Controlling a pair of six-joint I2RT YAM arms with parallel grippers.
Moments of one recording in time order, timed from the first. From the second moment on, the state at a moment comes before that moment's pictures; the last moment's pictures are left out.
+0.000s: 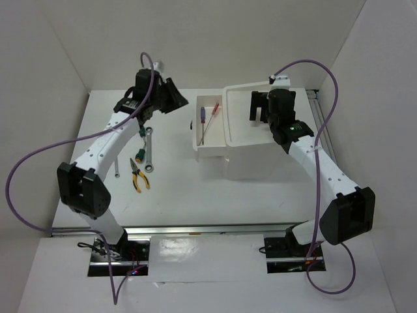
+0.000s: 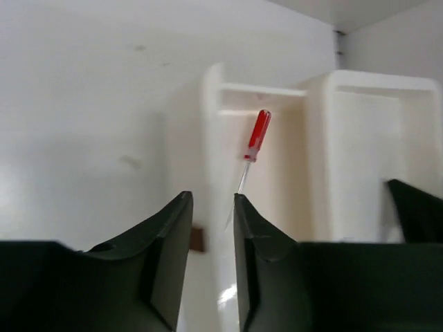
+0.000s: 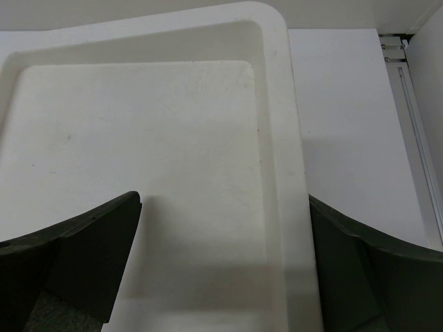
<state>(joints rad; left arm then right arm) -0.34 1.73 1.71 -0.43 0.20 -0.66 0.32 1.39 1.24 -0.24 0.34 0.12</state>
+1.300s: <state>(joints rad) -0.64 1.86 1.61 -0.34 -0.10 -0.83 0.33 1.39 1.24 -0.24 0.35 0.12</state>
